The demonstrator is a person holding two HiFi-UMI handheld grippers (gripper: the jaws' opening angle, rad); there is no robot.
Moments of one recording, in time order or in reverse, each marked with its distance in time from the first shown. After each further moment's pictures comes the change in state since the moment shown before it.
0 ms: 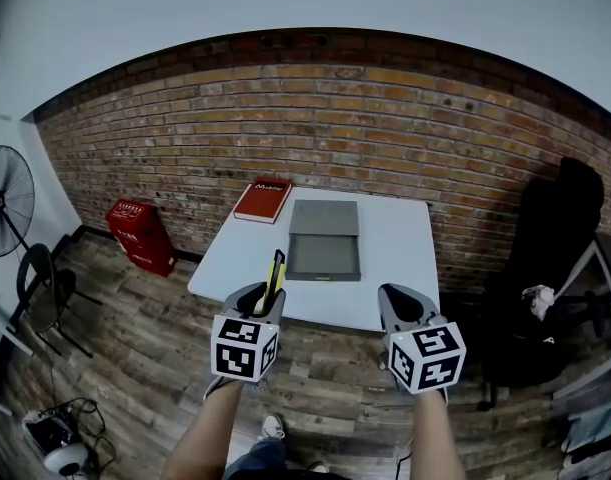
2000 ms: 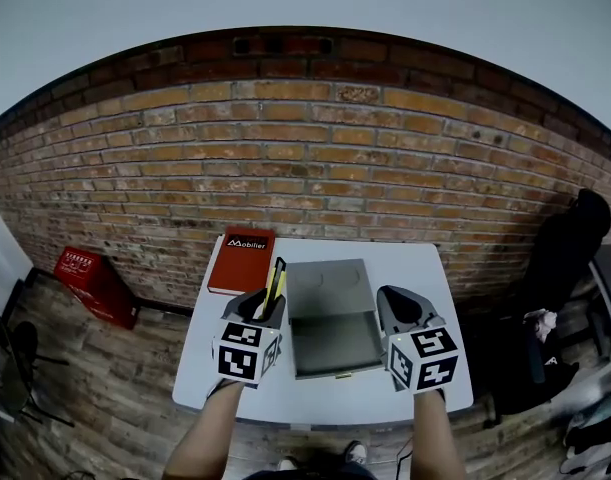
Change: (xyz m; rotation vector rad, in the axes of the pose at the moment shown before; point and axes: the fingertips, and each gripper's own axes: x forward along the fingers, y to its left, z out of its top) left arm 0.274 0.167 0.048 0.011 0.020 -0.187; right arm 0.282 -0.076 0.048 -0.016 0.055 -0.170
